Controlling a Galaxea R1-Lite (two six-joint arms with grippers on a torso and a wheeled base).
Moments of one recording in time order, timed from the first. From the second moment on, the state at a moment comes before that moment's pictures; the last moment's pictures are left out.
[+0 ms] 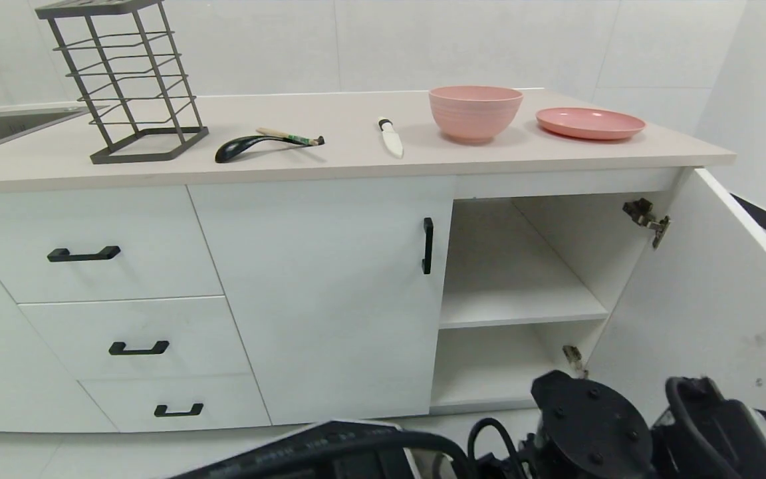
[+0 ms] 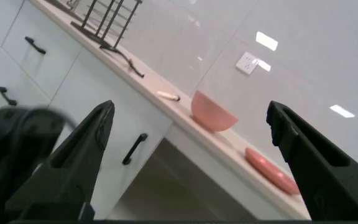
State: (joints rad) left arm -1.25 2.49 -1.44 -1.20 -0.50 0.06; right arm -0.05 0.78 -0.14 -1.19 0.81 -0.25
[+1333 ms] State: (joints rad) left arm -0.57 1.16 -0.38 -1.22 -0.46 0.06; right arm -0.06 0.38 -0.11 -0.76 0.81 -0.24
